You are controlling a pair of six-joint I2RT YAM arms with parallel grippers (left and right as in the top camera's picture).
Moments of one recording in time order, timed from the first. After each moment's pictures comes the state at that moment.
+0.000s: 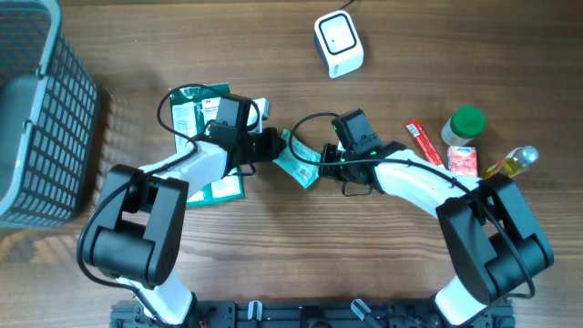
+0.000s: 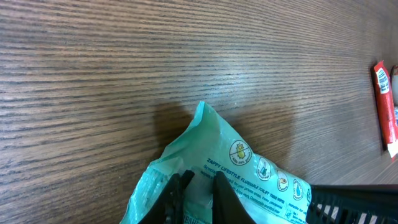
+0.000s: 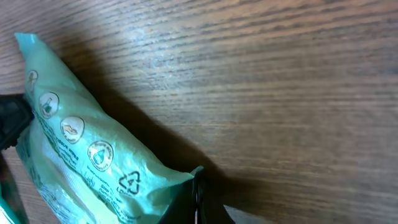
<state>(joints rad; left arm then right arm) -0.31 1.85 0.91 -0.06 0.44 -0.42 0.50 1.79 0.89 -0.24 -0.18 0.69</state>
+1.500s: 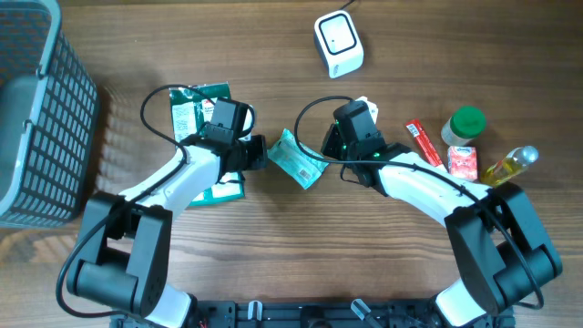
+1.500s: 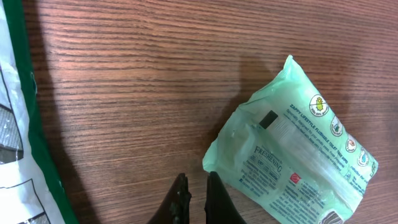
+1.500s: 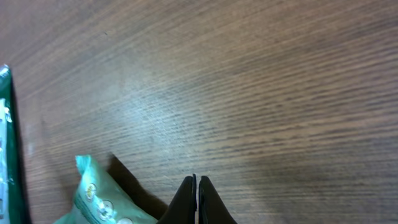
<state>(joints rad) -0.31 1.71 0.90 -0.33 0.20 -0.40 0.50 1.74 0.88 -0.04 0.05 0.80</state>
